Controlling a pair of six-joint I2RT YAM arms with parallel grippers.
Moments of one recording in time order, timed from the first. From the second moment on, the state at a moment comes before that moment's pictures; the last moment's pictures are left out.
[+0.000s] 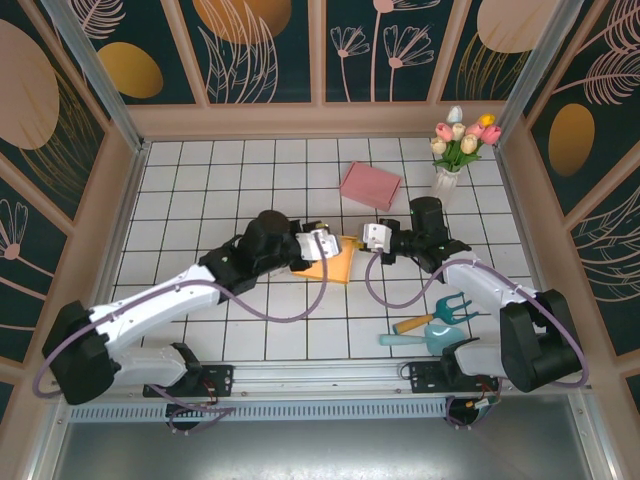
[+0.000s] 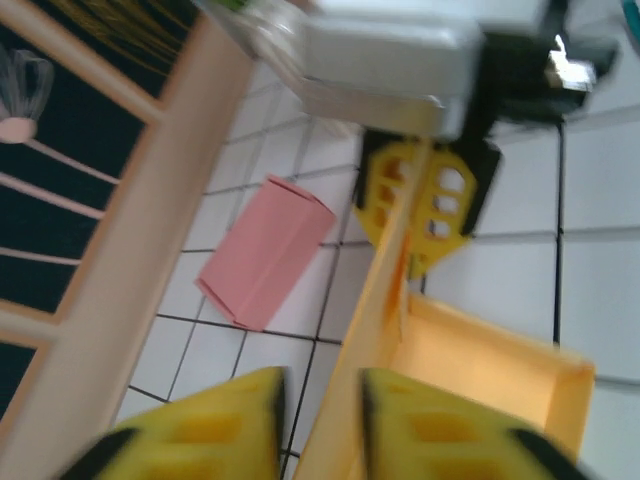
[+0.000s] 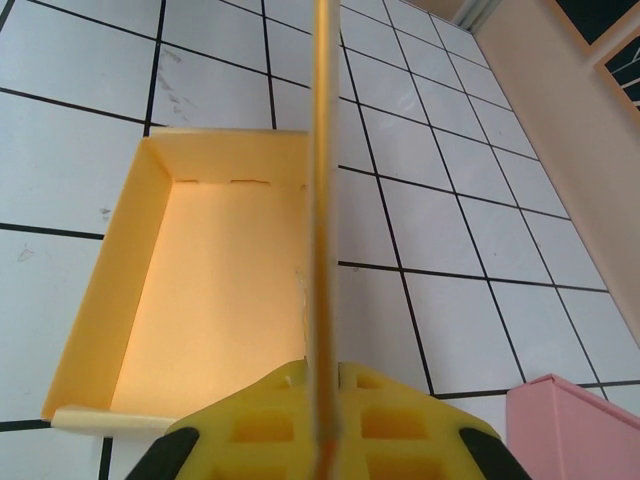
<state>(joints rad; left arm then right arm) -0.88 1.21 0.85 -0.01 0.03 0.63 0.36 1.30 0.66 0.03 -0.75 -1.00</state>
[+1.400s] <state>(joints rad) -0.57 1.45 0.96 -0.13 0.13 -0.97 0.39 1.30 0.65 0.08 -0.59 -0.99</state>
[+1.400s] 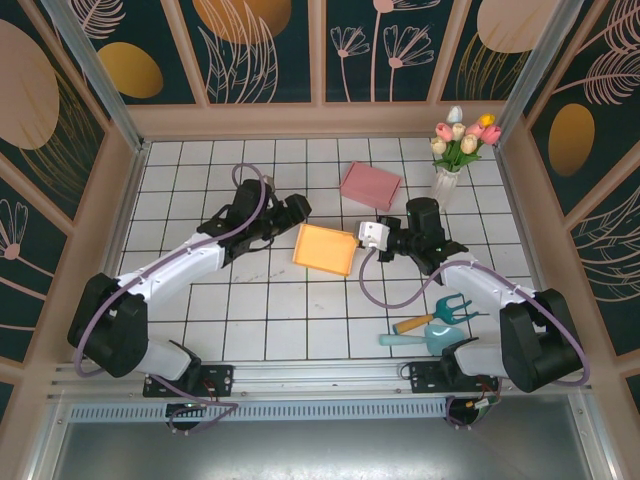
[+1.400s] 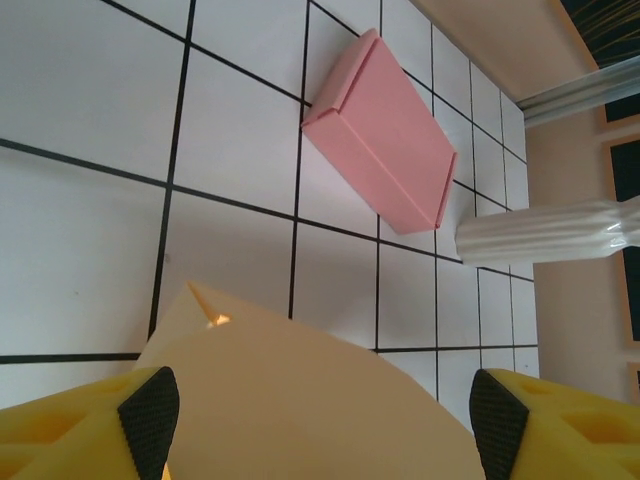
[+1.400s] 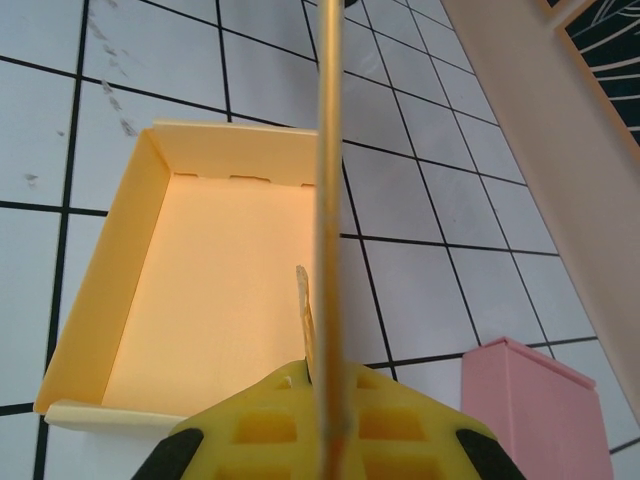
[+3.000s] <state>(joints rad) -0.72 1.46 0.77 -0.05 -0.14 -1.05 0.53 1.20 0.75 -0.32 -0.14 -1.09</state>
